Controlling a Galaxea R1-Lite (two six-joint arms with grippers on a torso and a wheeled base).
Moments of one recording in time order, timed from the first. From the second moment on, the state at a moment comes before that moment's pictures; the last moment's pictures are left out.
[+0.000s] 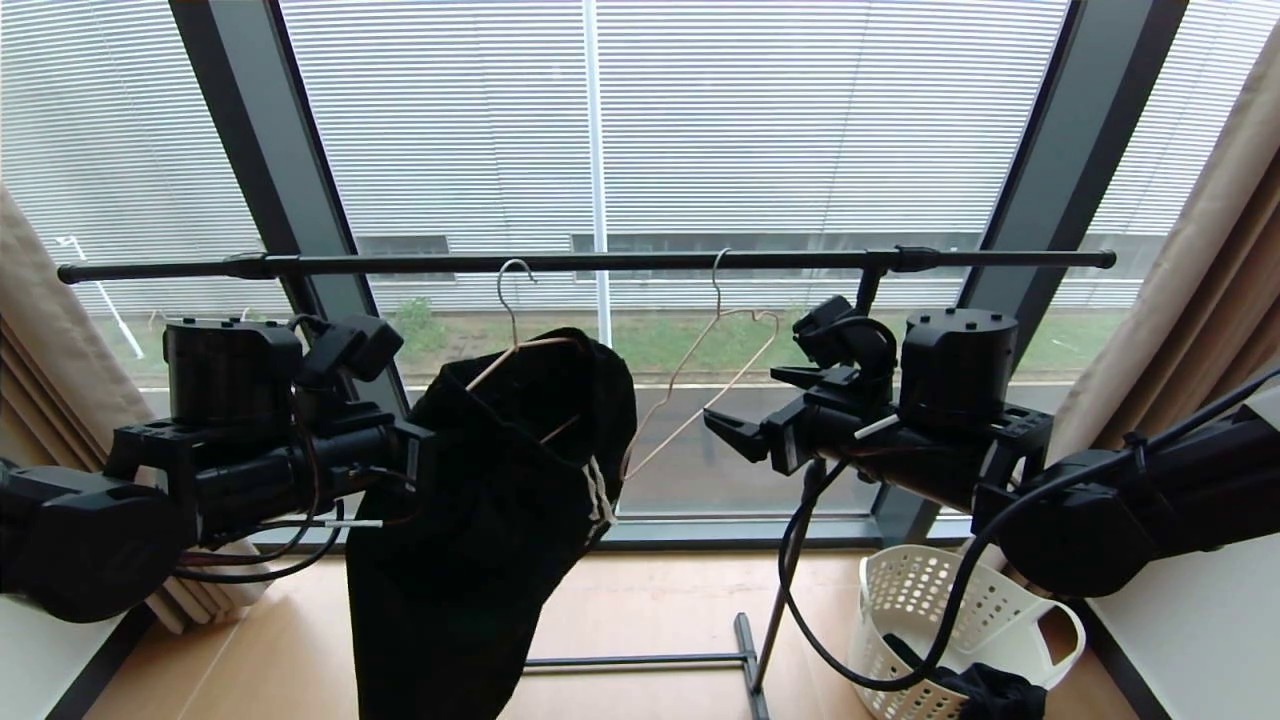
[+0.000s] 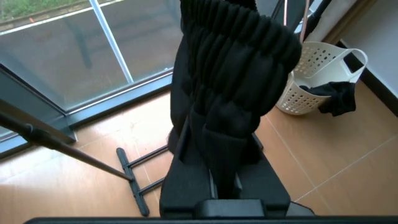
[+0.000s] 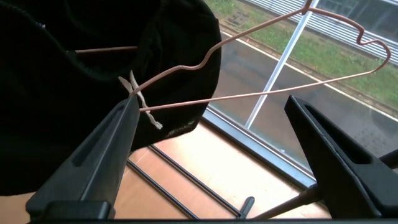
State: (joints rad) left arm -0.20 1.73 -0.74 -0.57 -0.26 0.10; right arm 0.49 1.95 -0.92 -0.78 0.13 -0.08
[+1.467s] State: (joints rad) left arm -0.21 1.96 -1.05 -0.57 -0.22 0.02; right arm 0.50 1.96 -0.91 -0.78 0.11 -0.08
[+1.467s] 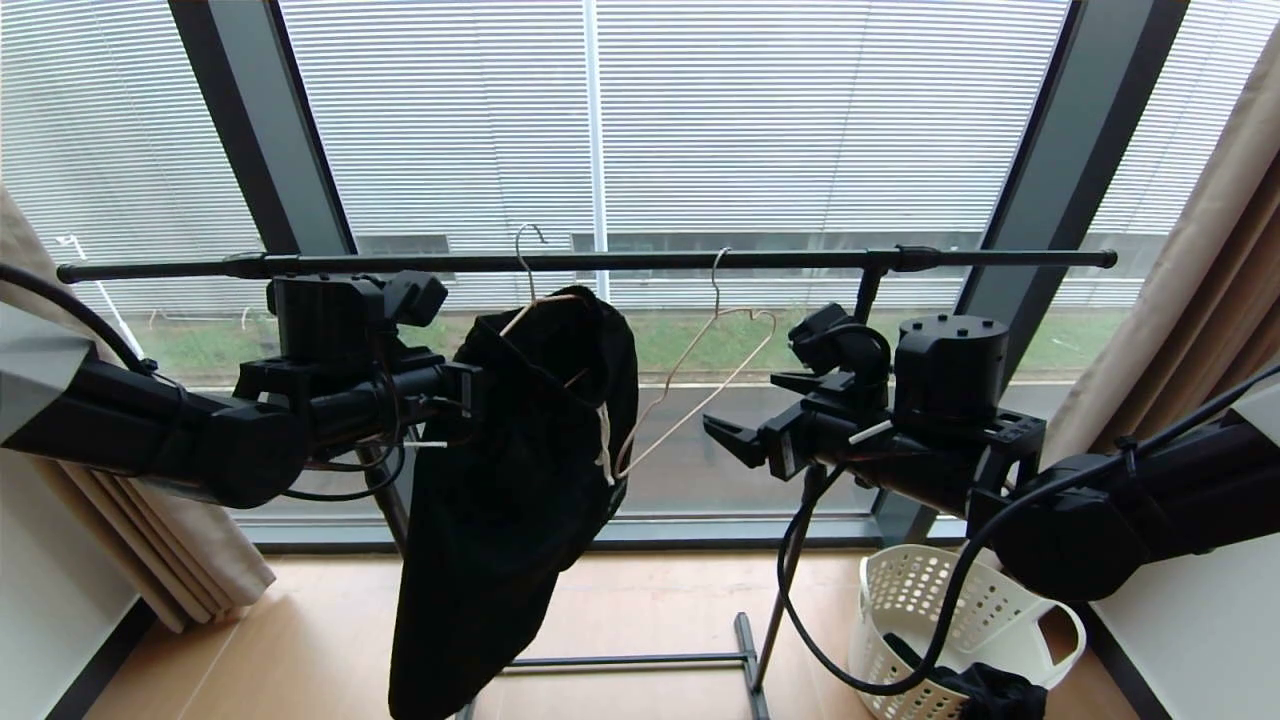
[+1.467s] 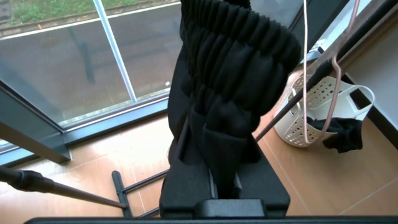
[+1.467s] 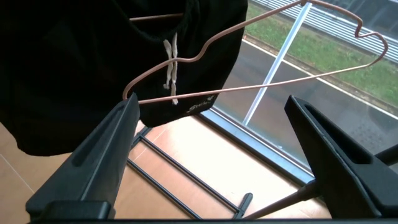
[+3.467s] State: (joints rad) left arm -0.25 1.84 -0.98 -0.33 -0.21 0.02; right arm 0.50 1.95 -0.91 -0.79 0.07 -0.08
